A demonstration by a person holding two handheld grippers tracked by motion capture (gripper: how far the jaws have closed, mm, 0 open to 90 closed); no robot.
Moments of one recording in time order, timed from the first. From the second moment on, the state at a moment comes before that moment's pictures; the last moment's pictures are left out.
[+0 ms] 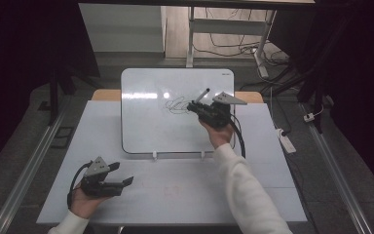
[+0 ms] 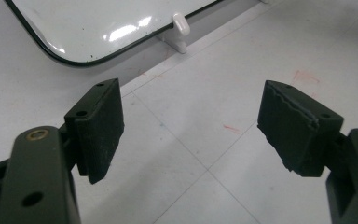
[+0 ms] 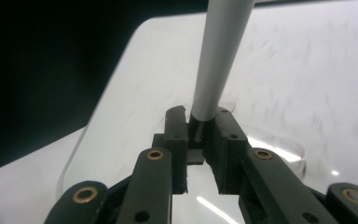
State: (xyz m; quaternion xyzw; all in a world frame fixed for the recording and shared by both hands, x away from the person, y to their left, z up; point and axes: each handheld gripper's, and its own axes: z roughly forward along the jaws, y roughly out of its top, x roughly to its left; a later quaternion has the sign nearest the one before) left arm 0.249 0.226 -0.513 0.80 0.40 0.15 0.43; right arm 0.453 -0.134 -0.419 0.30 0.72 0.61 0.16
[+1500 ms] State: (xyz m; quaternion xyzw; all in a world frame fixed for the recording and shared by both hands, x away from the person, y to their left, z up) left arm 0.252 0.233 -0.516 0.79 0.40 0.15 0.43; right arm 0.486 -0.092 -0.429 0.31 0.73 0.57 0.21
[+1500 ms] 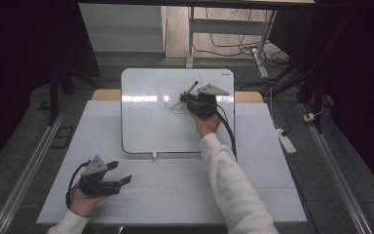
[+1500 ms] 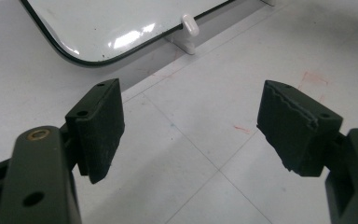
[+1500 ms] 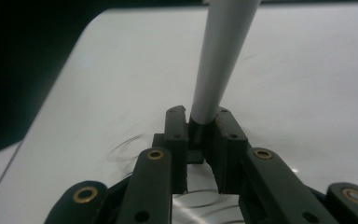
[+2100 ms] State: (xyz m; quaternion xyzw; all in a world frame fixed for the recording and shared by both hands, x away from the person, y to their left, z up) left arm 0.252 0.234 -0.516 0.79 0.40 0.15 0.43; right arm 0.493 -0.065 -0.425 0.29 0.74 0.58 0.21
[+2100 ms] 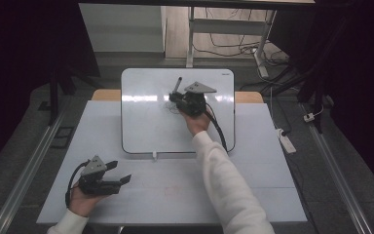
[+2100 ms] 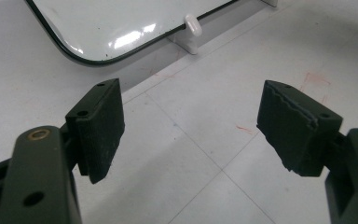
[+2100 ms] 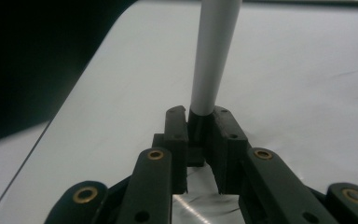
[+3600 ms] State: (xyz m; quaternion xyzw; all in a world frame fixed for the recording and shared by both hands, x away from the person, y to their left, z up) left arm 0.253 0.235 -0.517 0.79 0.40 0.16 0.44; right arm 0.492 -0.077 -0.431 0.27 0.74 0.58 0.21
